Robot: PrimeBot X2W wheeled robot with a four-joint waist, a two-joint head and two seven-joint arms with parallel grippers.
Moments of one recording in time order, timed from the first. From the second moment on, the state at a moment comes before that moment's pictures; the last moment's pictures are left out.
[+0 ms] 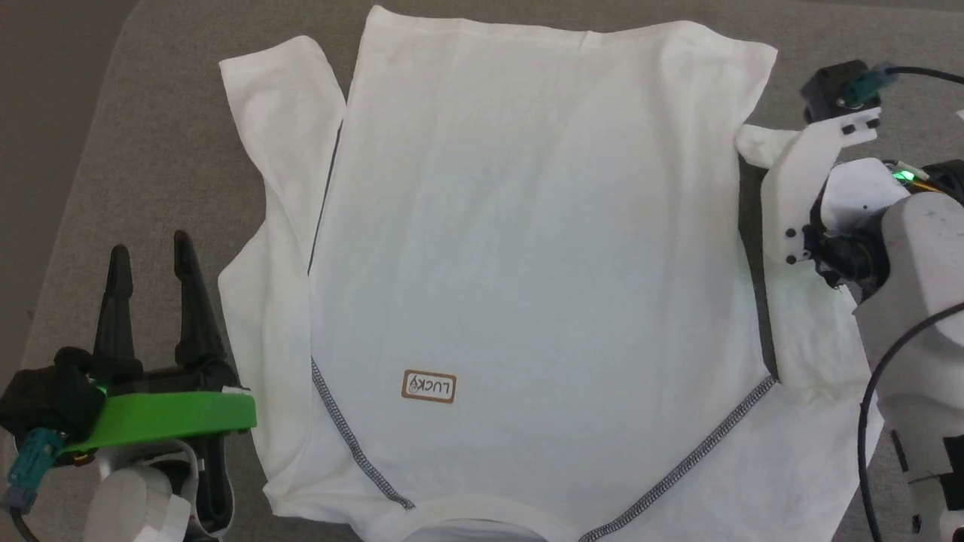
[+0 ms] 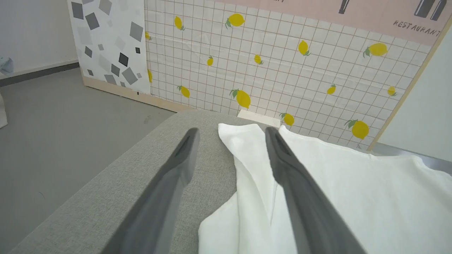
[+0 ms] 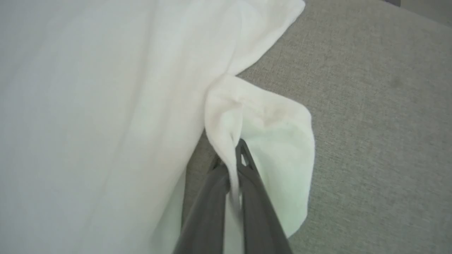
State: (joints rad) left arm -0.11 0.10 0.11 -0.10 -0.34 -0.04 -0.25; right arm -0.78 -0.22 0.10 0.56 0.19 0.13 0.69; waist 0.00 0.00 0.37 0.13
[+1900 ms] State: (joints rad) left arm 0.03 0.05 0.17 -0.10 -0.33 -0.09 -0.25; right arm -0.44 -0.08 0.28 -0.01 0.51 0.13 0.68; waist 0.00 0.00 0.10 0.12
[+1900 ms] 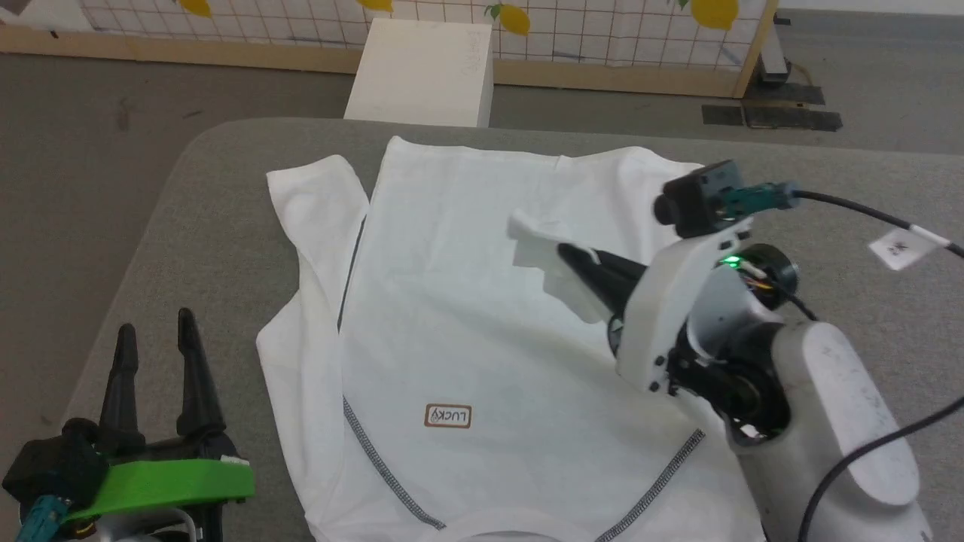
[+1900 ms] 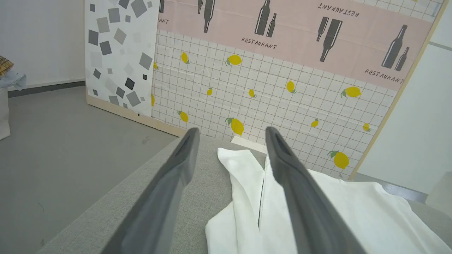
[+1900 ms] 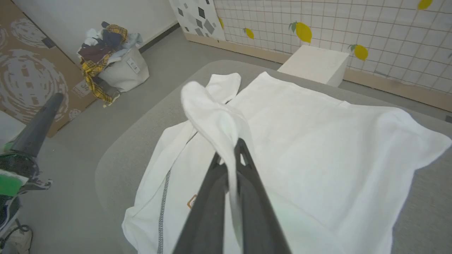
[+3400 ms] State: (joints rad) left arm 0.01 0.05 0.15 -0.02 -0.33 -0.10 -0.25; right arm -0.32 -0.10 -0.27 0.11 0.51 0.13 0.15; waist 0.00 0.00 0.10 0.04
